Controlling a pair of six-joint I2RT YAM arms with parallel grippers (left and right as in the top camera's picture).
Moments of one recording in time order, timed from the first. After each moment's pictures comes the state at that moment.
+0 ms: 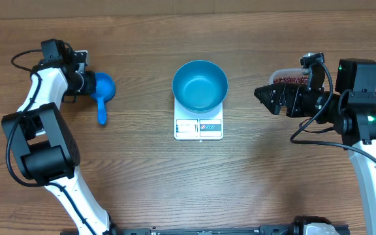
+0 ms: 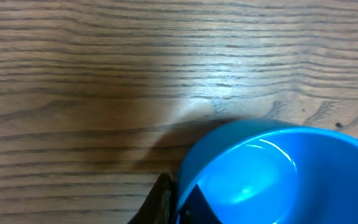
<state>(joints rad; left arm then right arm) 0.27 2.16 1.58 -0.63 0.16 0.20 -0.04 1.24 1.20 -0.84 -0.69 0.13</state>
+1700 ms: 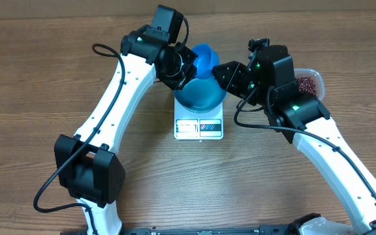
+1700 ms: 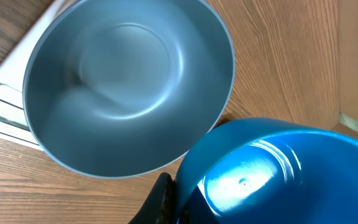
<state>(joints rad) -0.38 1.97 1.88 -1.03 0.34 -1.30 0.40 1.43 1.21 -0.36 -0.28 0.83</state>
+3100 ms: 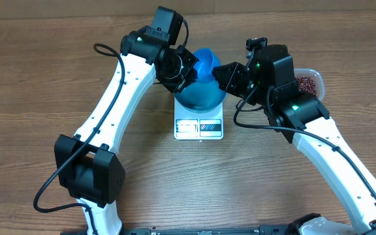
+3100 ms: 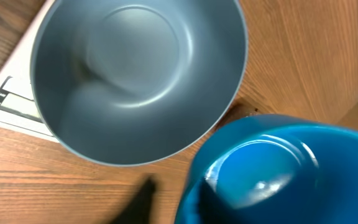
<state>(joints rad) -0.38 1.97 1.88 -1.07 0.38 -1.23 0.40 1.43 1.21 -0.34 -0.31 0.81</state>
